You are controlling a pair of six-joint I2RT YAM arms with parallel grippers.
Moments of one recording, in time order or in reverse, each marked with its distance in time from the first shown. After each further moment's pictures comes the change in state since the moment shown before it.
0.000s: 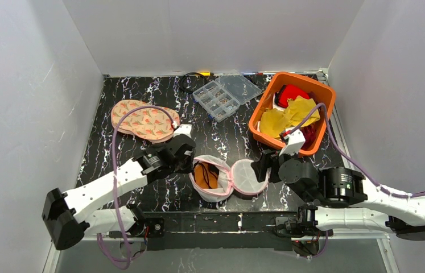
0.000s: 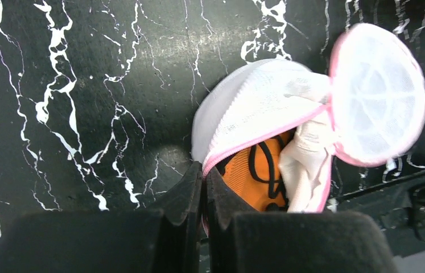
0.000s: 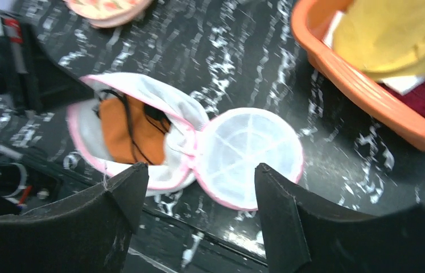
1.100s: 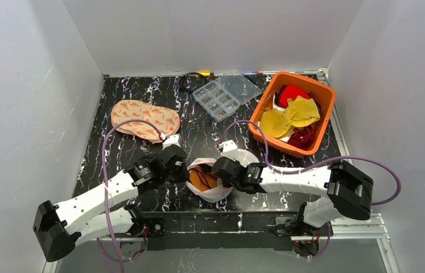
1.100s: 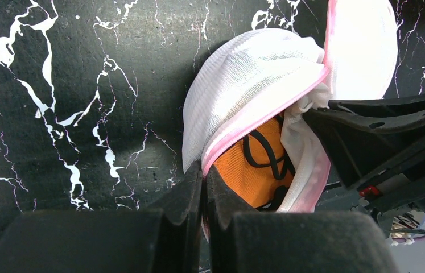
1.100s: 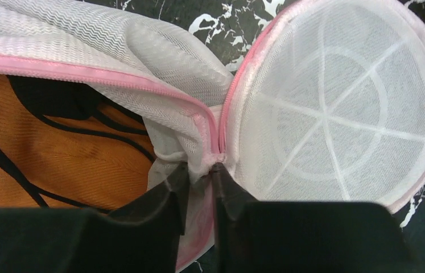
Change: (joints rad) left arm 0.005 -0.182 -0.185 0.032 0.060 -0.207; right arm -0.185 0.722 -0.169 0.594 -0.316 -0.048
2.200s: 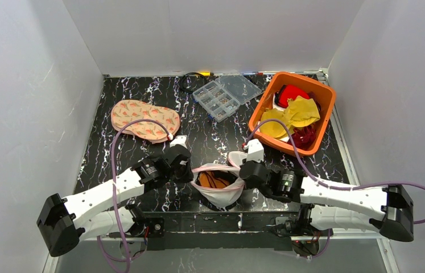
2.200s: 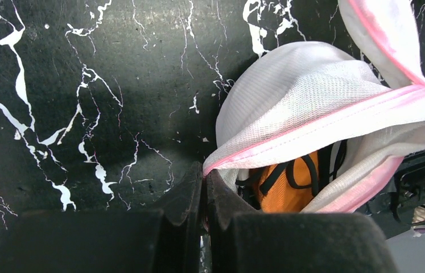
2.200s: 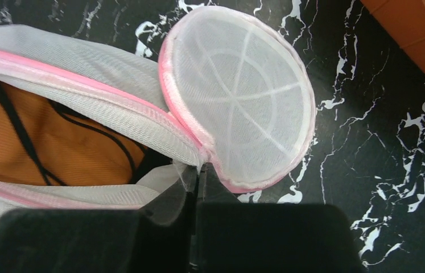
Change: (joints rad) left arm 0.000 0.069 -0.029 0.089 0.047 0.079; right arm 0.008 -0.409 -0.137 -0.186 0.116 -0.090
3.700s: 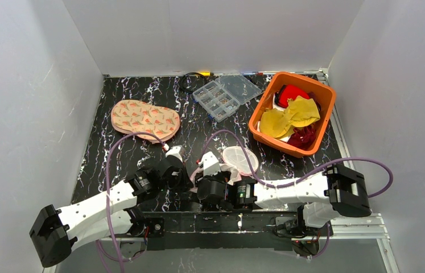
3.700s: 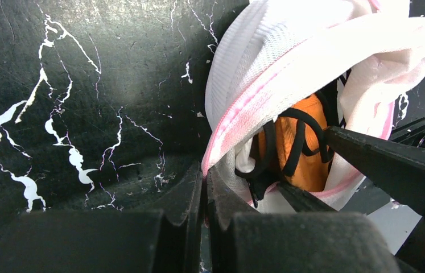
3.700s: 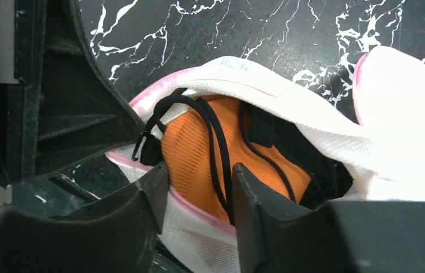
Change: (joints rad) left arm 0.000 -0.148 -0.200 0.121 0.103 -0.062; right arm 0.254 0.448 0.228 0.299 0.097 -0.026
